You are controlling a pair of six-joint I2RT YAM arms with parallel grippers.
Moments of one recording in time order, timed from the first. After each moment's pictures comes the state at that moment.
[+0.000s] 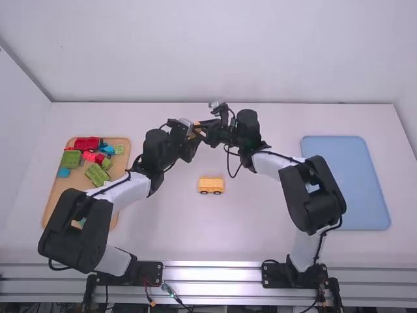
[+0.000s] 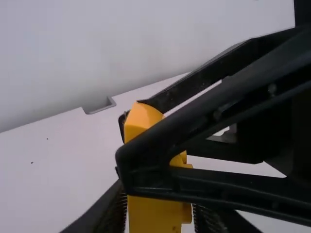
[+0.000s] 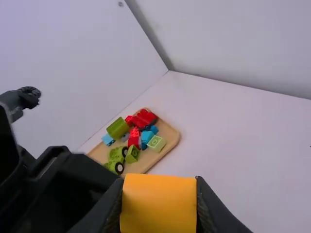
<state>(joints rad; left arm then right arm) -0.27 1.55 0.72 0.54 0.31 -0.01 0.42 1.93 1.08 0.67 -0.78 0.42</state>
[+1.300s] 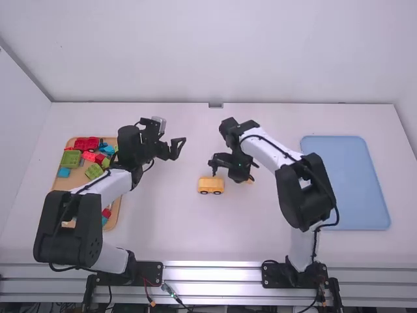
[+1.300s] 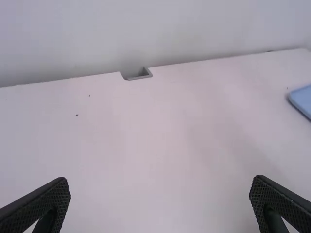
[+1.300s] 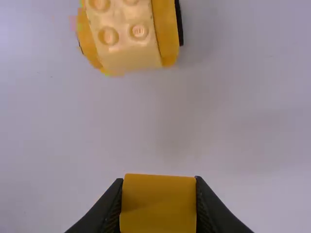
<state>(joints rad) -0.02 1.55 0.72 0.41 0.52 -0.03 0.49 2.01 1.46 -1.10 -0.02 -0.95</state>
